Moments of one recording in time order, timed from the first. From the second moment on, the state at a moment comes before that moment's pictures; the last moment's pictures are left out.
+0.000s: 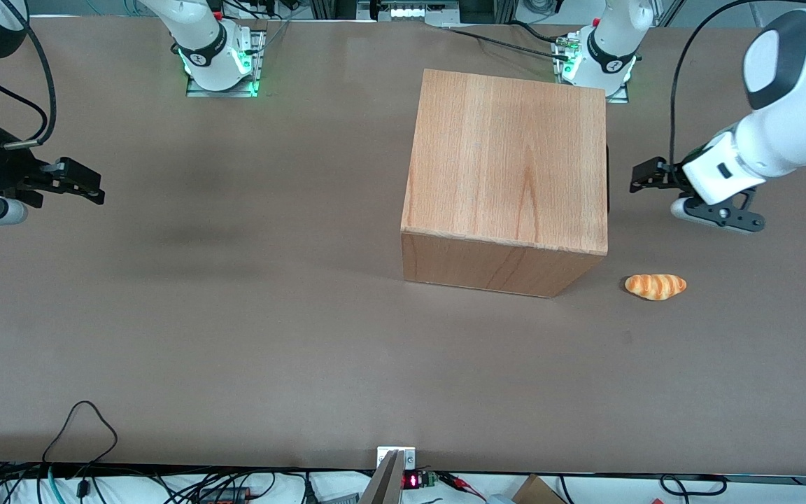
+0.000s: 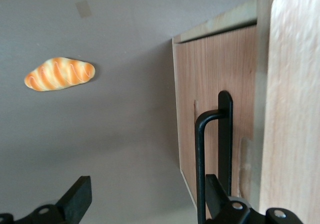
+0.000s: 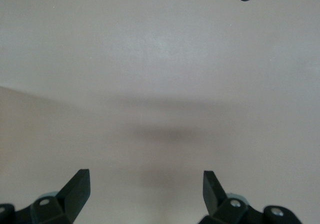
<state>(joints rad) 0.03 0.00 -0.11 -1.93 -0.14 1.77 0.15</state>
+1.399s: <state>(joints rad) 0.12 -0.04 -0.11 -2.15 -0.41 1.89 0.32</state>
